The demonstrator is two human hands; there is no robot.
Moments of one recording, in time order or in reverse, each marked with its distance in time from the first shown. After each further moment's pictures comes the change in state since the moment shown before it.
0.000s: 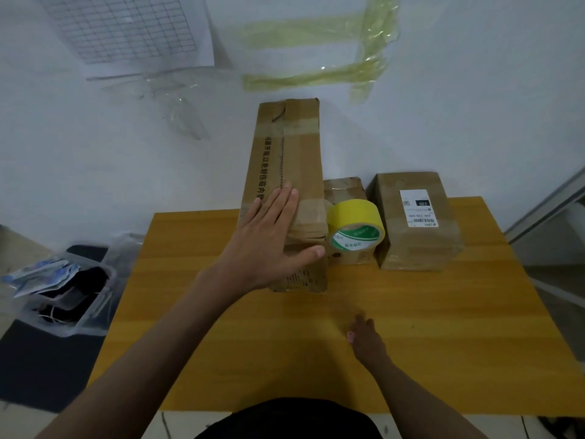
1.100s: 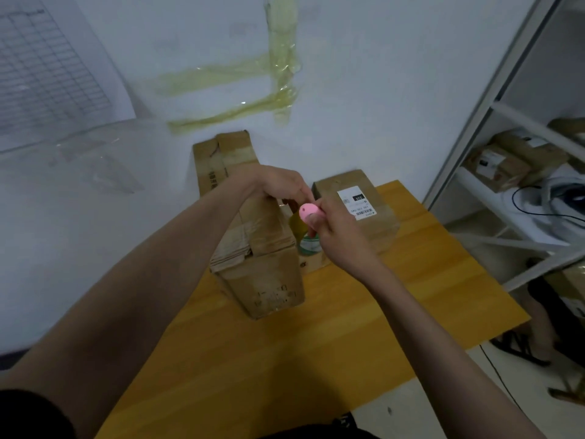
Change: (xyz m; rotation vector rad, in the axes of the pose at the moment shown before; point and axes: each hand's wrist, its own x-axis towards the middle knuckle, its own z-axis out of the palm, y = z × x) left_hand 0.177 0.037 -0.065 -0.285 -0.703 0.347; right_hand -0.163 -0.159 -0.258 0.629 0.577 -0.416
